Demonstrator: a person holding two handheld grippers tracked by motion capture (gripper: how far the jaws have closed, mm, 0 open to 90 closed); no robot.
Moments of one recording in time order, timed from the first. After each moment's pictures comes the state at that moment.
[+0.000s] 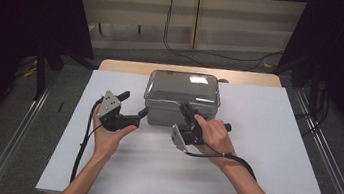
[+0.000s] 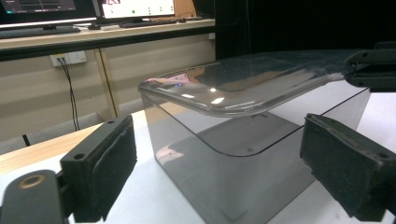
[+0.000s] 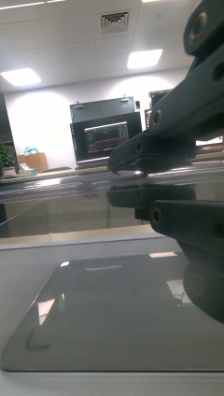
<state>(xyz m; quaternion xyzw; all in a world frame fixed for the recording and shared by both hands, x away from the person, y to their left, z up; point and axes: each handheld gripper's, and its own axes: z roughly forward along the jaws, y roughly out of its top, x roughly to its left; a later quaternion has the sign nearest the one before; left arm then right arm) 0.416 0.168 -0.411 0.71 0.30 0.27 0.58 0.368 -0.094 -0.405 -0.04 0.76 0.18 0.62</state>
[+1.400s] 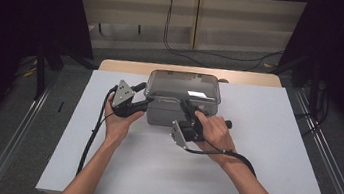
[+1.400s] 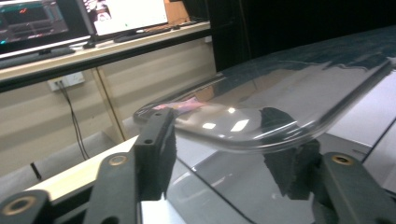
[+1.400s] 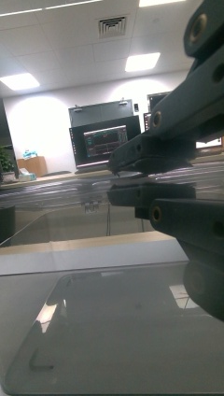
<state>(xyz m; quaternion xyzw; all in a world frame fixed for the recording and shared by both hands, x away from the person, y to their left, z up) 0.457 0.144 -0.411 0.73 0.24 0.31 0.56 0.370 -0.093 -0.394 -0.04 0.76 0.18 0.63</state>
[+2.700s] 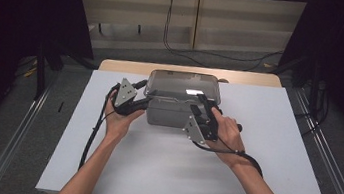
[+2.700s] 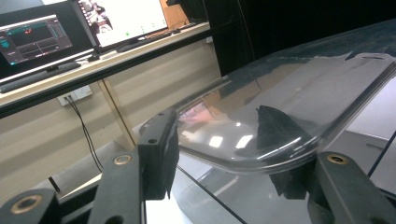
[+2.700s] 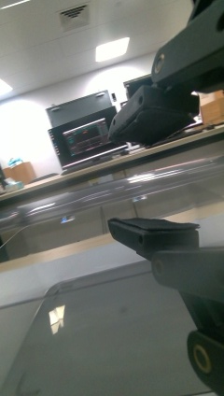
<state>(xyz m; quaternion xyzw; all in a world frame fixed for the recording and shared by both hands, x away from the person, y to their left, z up) 0.460 0.142 -0.404 0.73 0.22 0.33 0.55 0.376 -0.130 -0.396 0.04 0.76 0.21 0.62</state>
